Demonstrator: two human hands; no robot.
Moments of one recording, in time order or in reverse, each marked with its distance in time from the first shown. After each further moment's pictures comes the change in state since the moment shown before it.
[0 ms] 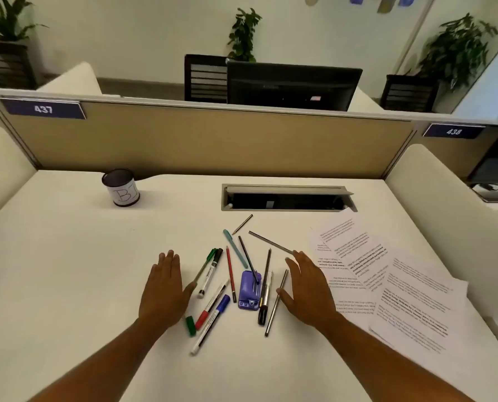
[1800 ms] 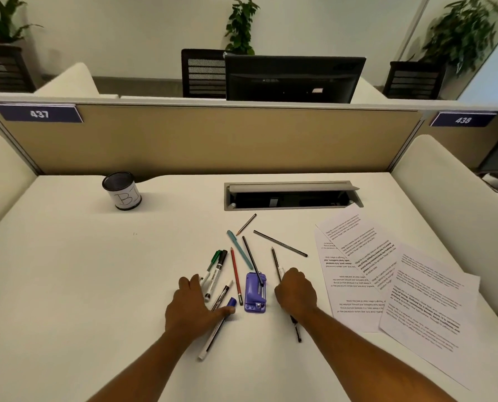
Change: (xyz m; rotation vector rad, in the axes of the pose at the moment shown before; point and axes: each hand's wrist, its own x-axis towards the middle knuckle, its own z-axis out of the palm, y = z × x) left_hand -0.006 0.031 0.028 -0.125 -0.166 -0.167; right_hand 0.035 -0.046 0.028 0.263 -0.237 0.507
